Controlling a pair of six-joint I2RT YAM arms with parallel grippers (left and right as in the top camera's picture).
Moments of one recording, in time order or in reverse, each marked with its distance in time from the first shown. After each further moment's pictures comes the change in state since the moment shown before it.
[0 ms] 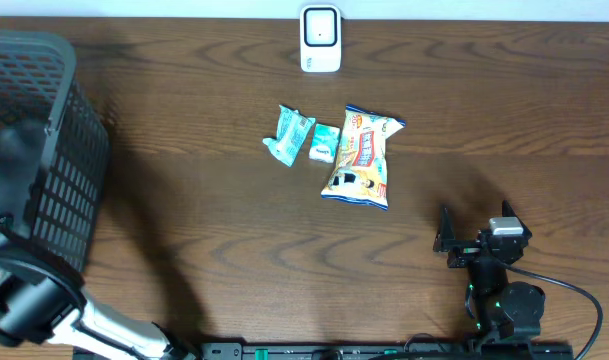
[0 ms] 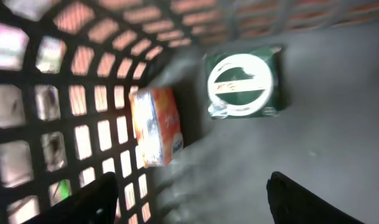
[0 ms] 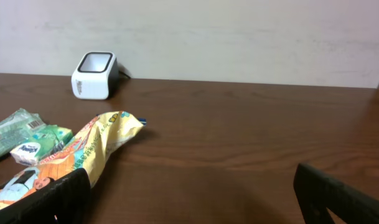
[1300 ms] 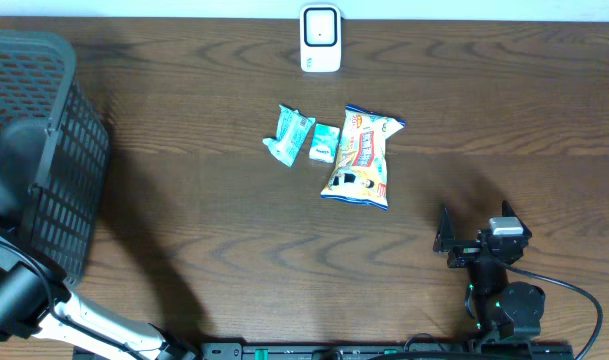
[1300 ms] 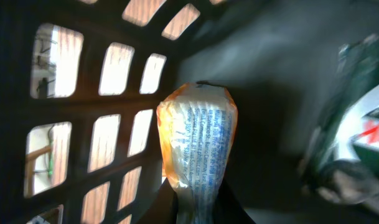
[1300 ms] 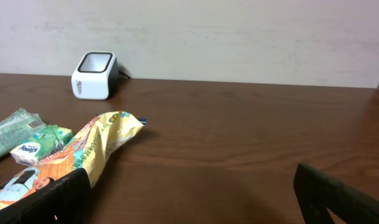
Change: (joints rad) left arm 0.084 0.104 -0.266 0.174 -0.066 -0.267; right arm 0.000 0.000 0.000 0.000 0.000 0.000
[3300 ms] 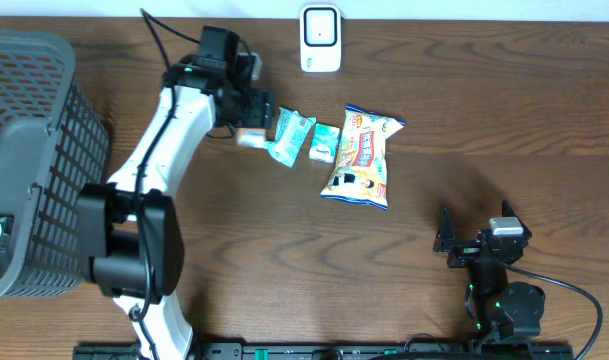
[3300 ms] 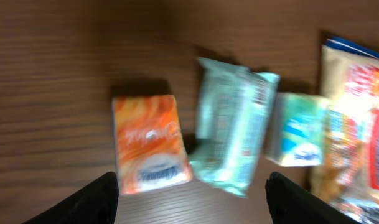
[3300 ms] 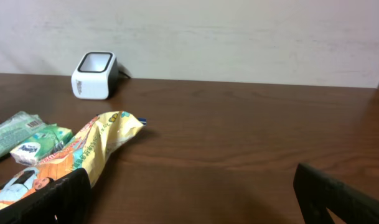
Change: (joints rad) left arm -1.082 -0.117 0.059 0.317 0.656 0.708; right arm 0.000 0.000 0.000 0.000 0.000 0.000
